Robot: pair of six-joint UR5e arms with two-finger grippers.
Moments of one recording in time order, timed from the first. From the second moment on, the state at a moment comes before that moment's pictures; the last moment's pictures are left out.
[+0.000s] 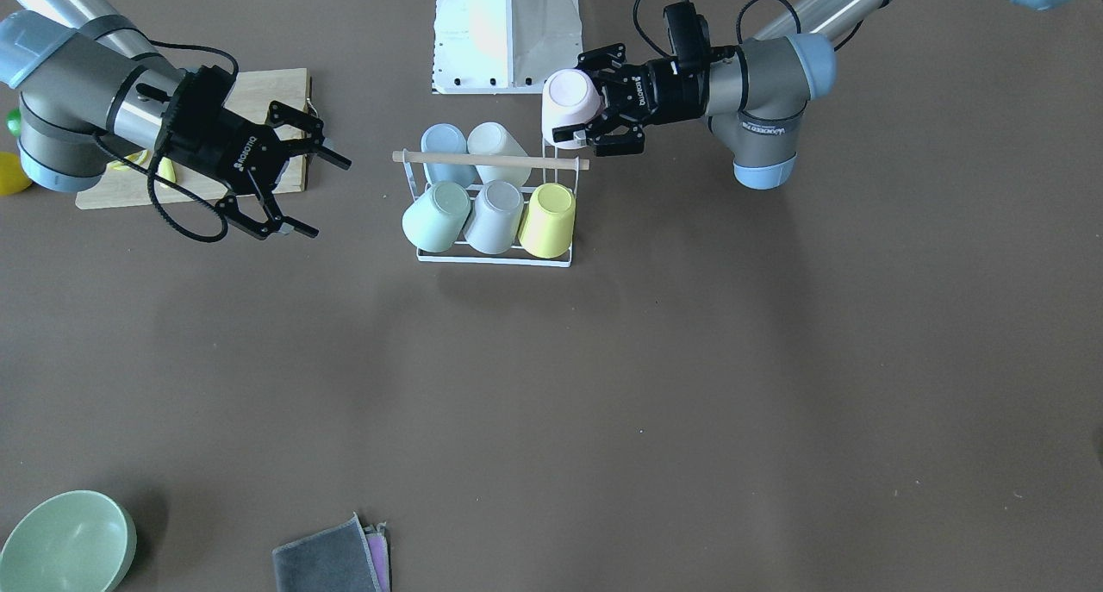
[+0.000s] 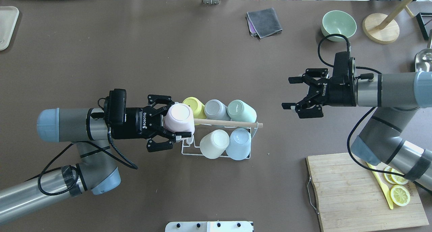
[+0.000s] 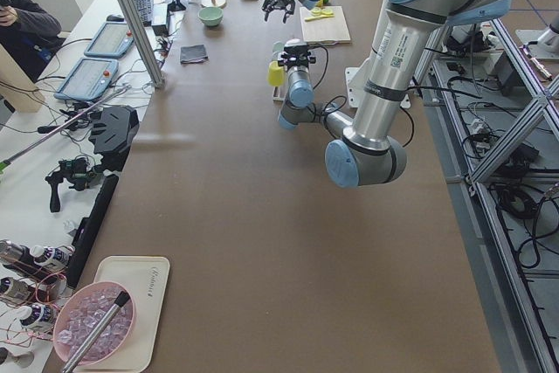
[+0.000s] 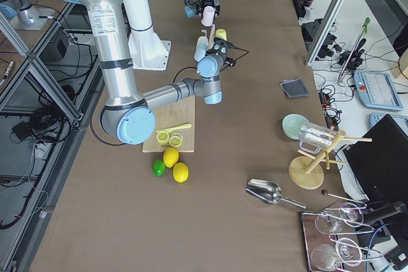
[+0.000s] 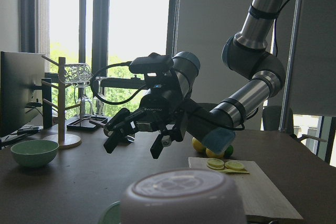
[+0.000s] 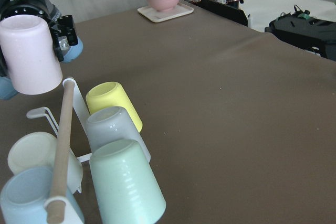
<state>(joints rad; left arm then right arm) -0.50 -2.05 -1.42 -3.51 -1.87 -0.37 0.80 -1.38 1.61 -0.08 2.13 0.46</state>
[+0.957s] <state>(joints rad) -0.46 -2.06 -1.41 -3.52 -1.87 -0.15 1.10 -1.52 1.66 -0.77 2.43 0.45</state>
